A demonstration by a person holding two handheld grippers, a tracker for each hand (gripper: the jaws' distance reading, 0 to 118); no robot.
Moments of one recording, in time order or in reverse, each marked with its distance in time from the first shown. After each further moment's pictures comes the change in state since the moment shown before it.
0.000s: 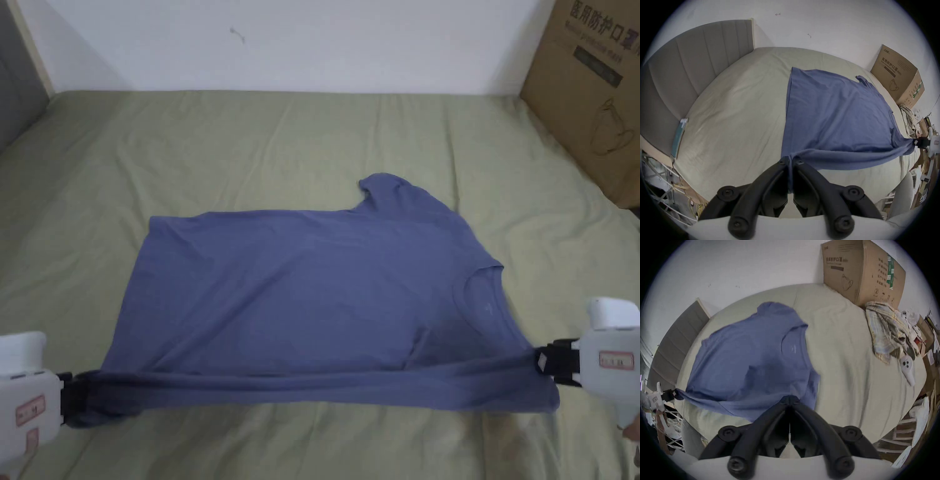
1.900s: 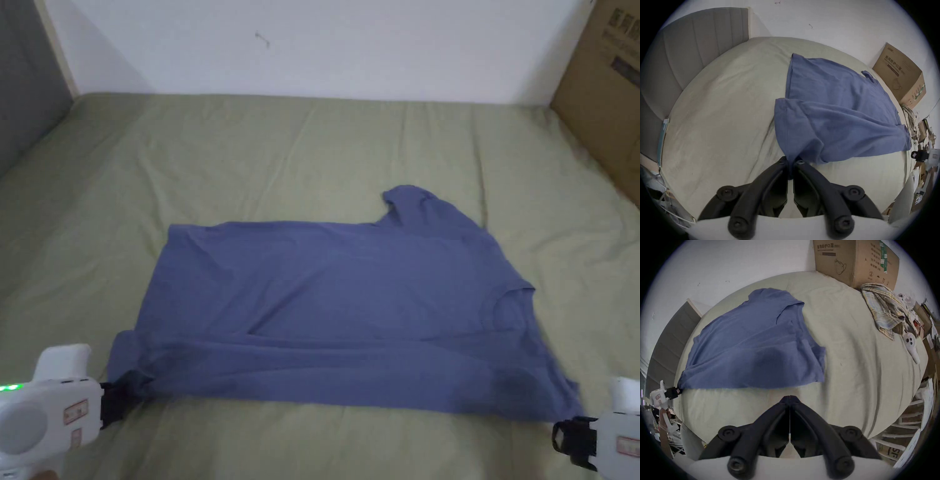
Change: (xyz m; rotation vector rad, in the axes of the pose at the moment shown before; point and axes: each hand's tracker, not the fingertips) left arm -0.006 0.002 -0.063 -0.067 -0.050 0.017; right arm 0.000 -0.049 -0.035 -0.075 -0.034 -0.094
